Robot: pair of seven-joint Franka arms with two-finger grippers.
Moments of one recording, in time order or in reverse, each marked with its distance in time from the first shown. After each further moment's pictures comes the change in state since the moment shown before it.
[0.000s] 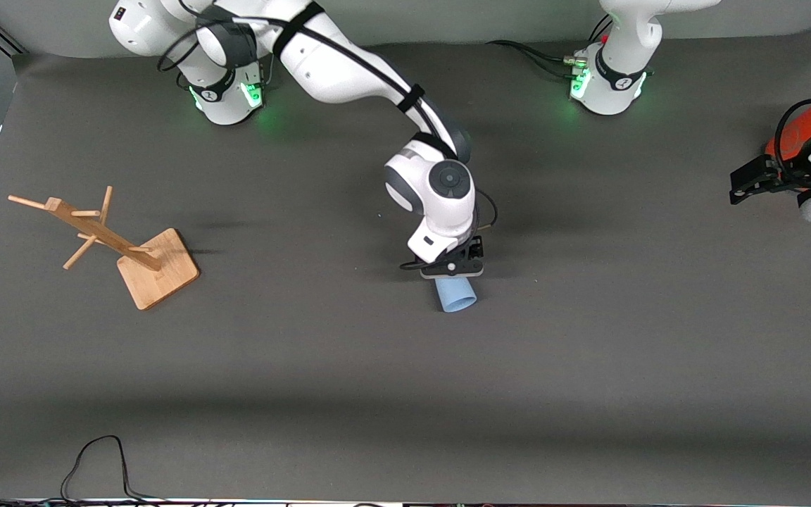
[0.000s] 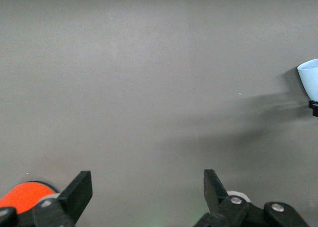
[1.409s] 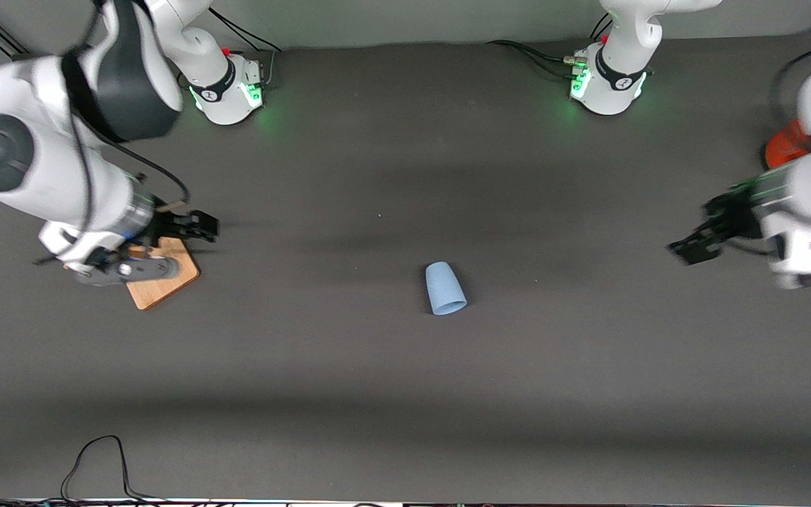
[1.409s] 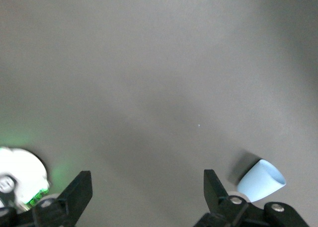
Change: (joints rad) left arm -0.111 0.259 -0.030 0.119 -0.128 -0.035 -1.174; right arm -0.253 -0.779 -0.345 -0.444 -0.132 -0.520 -0.633
